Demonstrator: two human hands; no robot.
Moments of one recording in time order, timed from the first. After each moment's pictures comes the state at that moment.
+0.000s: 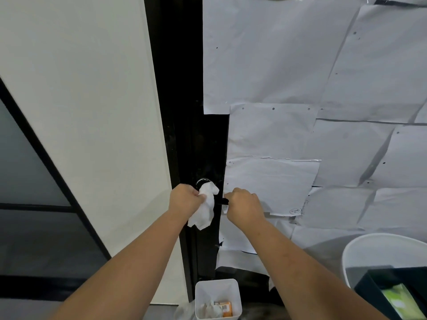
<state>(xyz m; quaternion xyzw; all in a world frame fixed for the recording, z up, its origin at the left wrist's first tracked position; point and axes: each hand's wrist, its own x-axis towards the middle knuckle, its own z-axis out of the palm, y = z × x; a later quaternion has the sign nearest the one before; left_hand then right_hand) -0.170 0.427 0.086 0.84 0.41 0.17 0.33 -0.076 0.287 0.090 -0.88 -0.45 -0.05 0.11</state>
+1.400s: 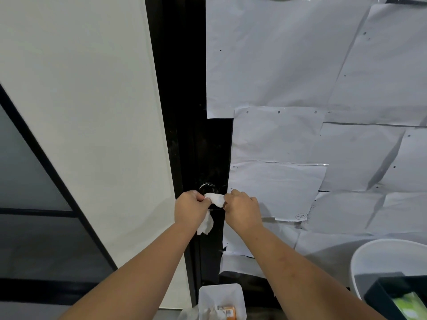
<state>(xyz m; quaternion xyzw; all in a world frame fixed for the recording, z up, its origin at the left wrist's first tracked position) -0.166 0.418 0.074 0.79 0.42 0.25 0.37 -0.076 0.305 0.079 -0.88 -0.44 -0.08 0.17</state>
